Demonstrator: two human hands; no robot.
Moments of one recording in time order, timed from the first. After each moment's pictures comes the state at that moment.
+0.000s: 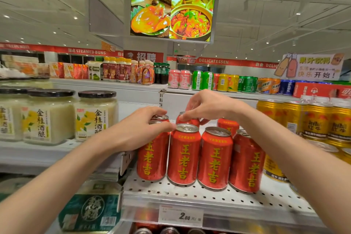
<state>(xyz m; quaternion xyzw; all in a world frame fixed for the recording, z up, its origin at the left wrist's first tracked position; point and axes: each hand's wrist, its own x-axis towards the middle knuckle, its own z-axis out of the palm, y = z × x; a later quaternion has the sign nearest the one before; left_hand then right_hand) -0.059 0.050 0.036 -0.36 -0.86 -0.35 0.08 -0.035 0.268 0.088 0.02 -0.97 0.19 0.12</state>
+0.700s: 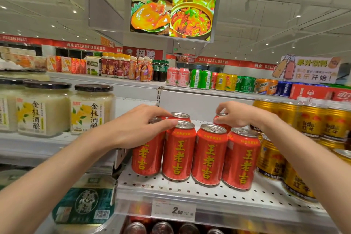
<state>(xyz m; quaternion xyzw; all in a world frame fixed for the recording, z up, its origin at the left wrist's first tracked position) -0.054 0.050 0.033 -0.41 -0.87 -0.28 0.09 -0.021 0.345 0.071 -0.12 -0.99 0.04 0.09</state>
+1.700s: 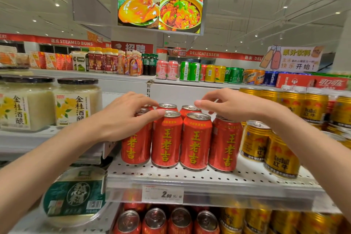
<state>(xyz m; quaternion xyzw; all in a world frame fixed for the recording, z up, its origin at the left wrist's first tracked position) -0.054 0.048 0.029 -0.43 -0.86 -0.22 0.17 0.053 0.312 0.078 0.01 -0.98 0.12 0.13</state>
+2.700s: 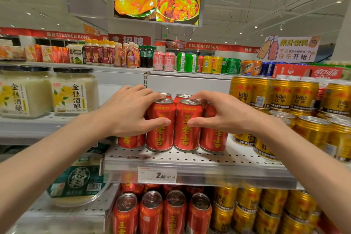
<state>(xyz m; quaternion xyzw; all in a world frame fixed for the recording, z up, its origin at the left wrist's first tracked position) -0.038 0.067 0.018 -0.45 -0.84 -0.02 0.29 0.081 0.308 0.034 0.05 -0.98 0.09 0.19</state>
